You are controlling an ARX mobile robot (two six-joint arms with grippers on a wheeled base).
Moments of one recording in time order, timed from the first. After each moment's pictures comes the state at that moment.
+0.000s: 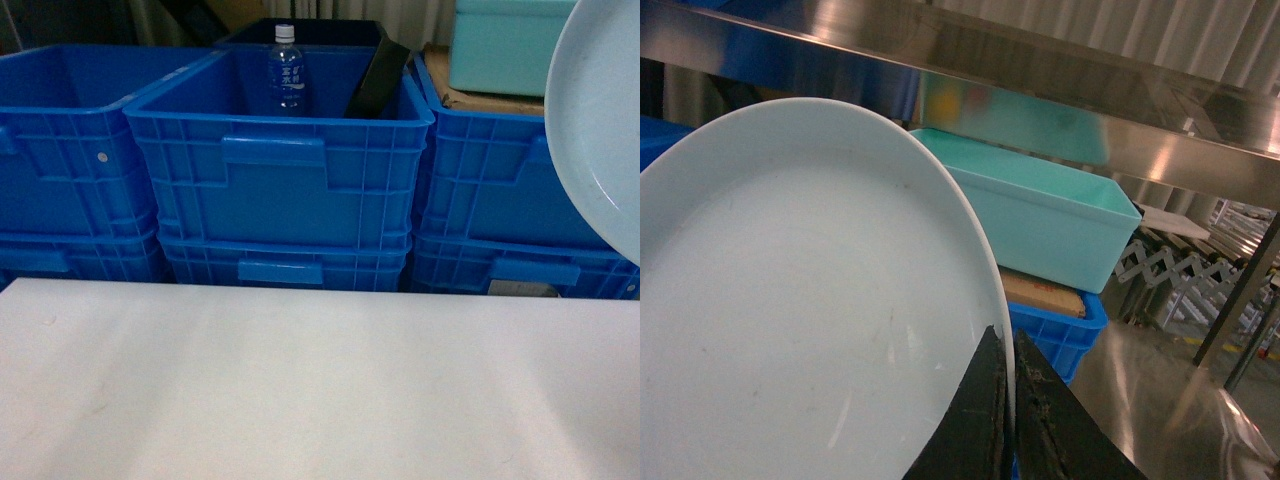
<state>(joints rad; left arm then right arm) 0.00 0.01 0.01 0.00 0.00 0.00 0.02 0.83 0.26 0.72 0.00 -0.20</state>
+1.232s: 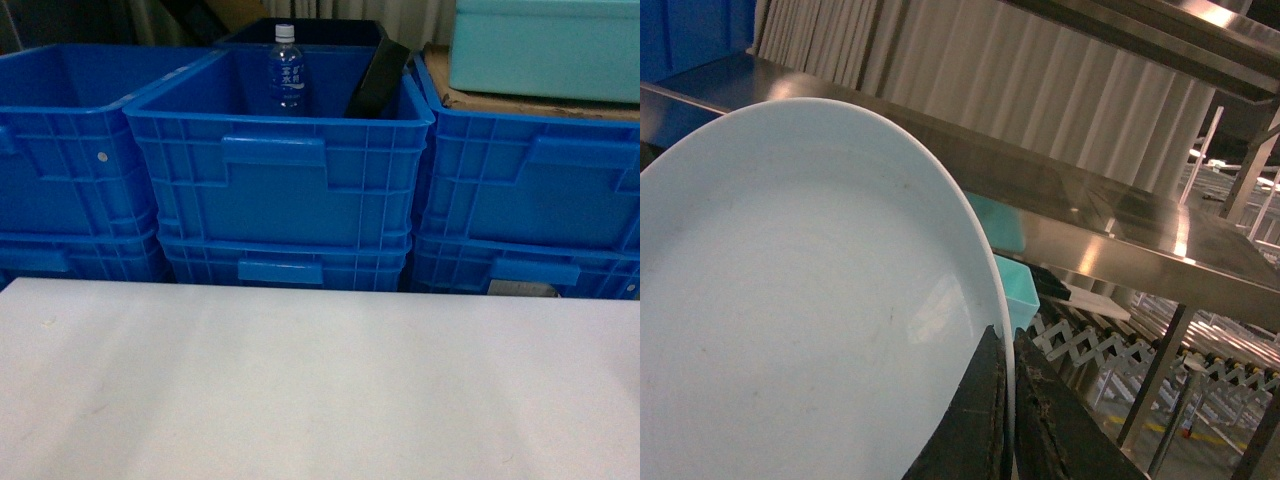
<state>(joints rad) 0.00 0.01 0.01 0.00 0.00 0.00 -0.21 0.79 0.26 0.89 -0.18 -0.24</state>
